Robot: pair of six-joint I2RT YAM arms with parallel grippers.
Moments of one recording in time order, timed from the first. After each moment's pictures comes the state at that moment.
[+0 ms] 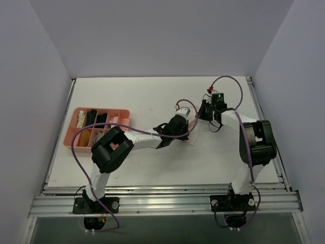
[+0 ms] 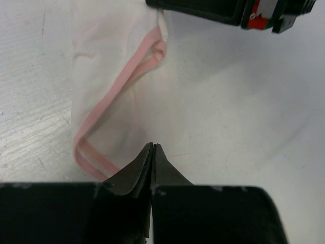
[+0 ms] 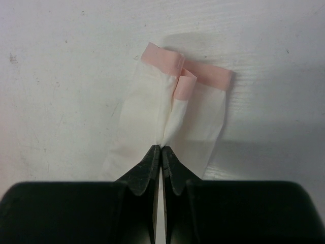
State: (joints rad) left arm -0.93 2.06 1.31 0.18 -0.15 -0.58; right arm 0.14 1.81 1.06 -0.02 -0.24 0.38
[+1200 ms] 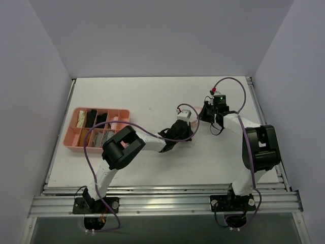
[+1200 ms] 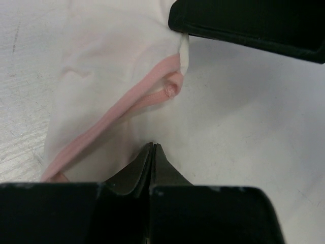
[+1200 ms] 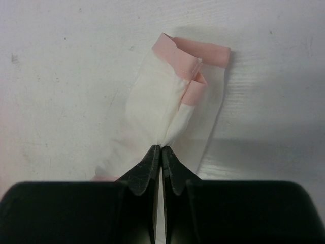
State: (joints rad) left arm -0.94 2.21 1.31 0.45 -0.19 -0.60; right arm 0.14 1.73 0.99 -0.01 -0.21 0.40
